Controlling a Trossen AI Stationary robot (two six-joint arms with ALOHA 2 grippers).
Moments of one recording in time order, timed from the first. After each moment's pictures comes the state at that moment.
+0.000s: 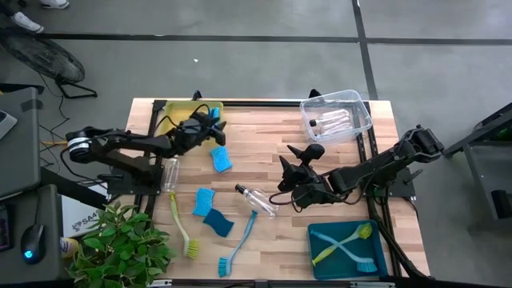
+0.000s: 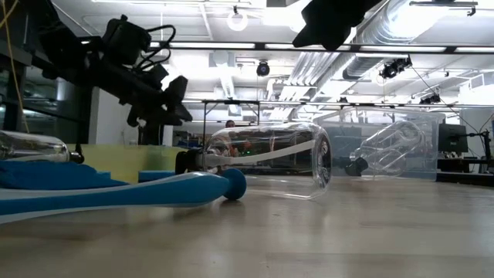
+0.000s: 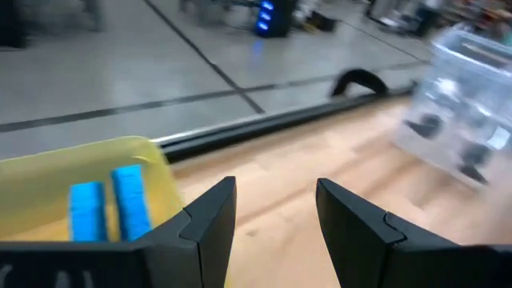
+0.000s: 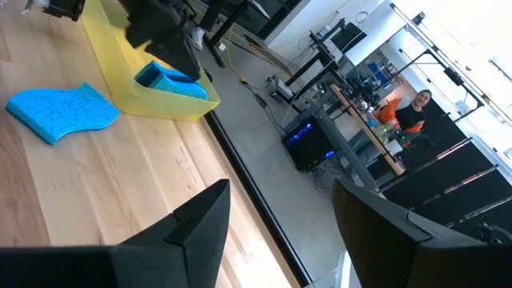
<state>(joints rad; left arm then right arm) 0.42 1.29 0.38 0.63 -0.40 -0.37 0.37 1.51 1.03 -0.20 1.26 -0.06</state>
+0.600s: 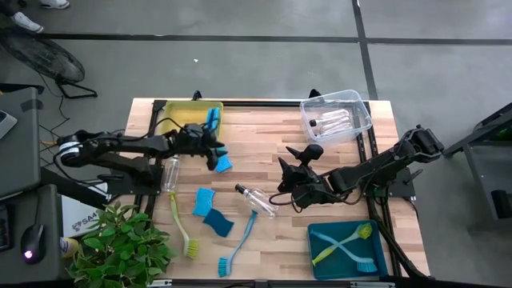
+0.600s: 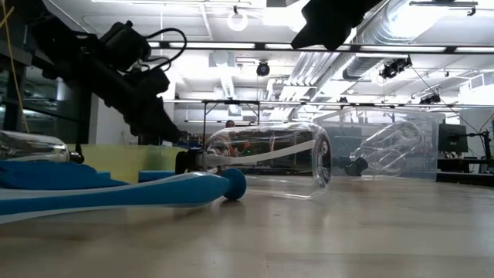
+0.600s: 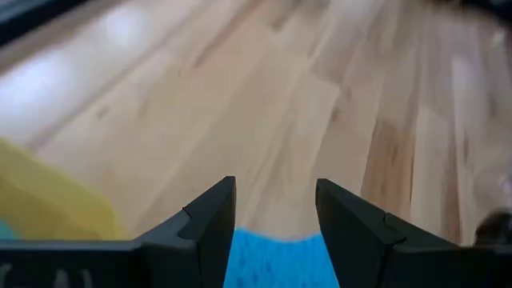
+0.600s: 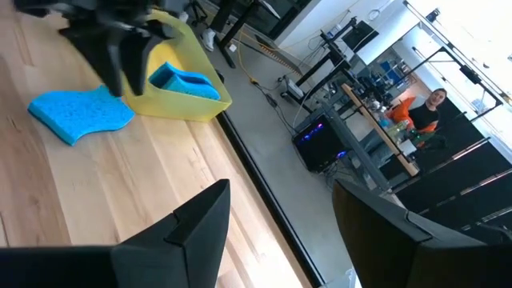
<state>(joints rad) 0.39 1.18 0.38 0.25 0.10 -0.16 0.37 1.51 1.03 -0.20 1.22 -0.04</state>
